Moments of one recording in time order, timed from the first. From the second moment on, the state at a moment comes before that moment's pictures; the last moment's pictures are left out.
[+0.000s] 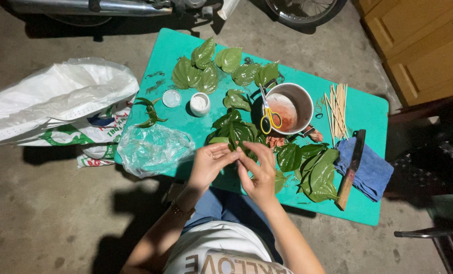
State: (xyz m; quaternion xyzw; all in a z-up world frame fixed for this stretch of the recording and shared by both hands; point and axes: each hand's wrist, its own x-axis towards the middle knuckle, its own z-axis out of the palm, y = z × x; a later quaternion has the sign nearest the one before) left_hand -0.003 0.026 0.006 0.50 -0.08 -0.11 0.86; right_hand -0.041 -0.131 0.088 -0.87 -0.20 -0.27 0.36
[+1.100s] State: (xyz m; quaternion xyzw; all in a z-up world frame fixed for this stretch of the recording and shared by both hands) left_hand -0.010 0.039 -0.002 0.56 -0.03 -0.12 0.82; right_hand -0.013 -0.158 0.036 -0.70 -0.06 0.08 0.70
